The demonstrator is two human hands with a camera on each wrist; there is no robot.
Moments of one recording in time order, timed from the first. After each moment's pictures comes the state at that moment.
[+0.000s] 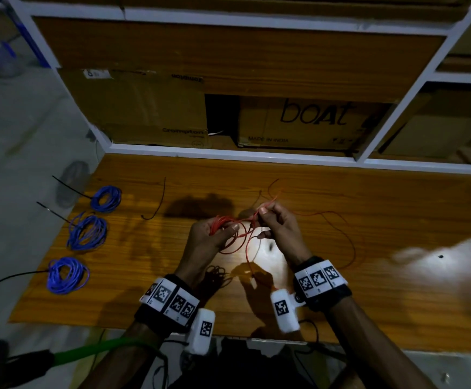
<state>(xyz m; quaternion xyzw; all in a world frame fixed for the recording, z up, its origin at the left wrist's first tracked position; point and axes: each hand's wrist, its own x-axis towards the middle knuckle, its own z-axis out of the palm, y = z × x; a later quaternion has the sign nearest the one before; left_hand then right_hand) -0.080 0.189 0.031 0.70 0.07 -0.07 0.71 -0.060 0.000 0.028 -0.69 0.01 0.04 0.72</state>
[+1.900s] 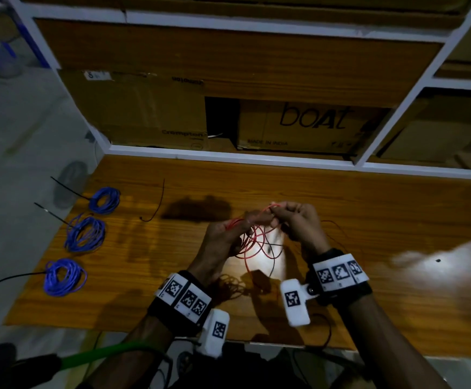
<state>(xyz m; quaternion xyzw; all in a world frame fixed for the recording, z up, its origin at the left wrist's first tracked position) -0.073 0.160 0.038 0.64 0.06 -0.14 0.76 -0.058 -0.019 0.081 -0.71 0.11 0.07 0.69</state>
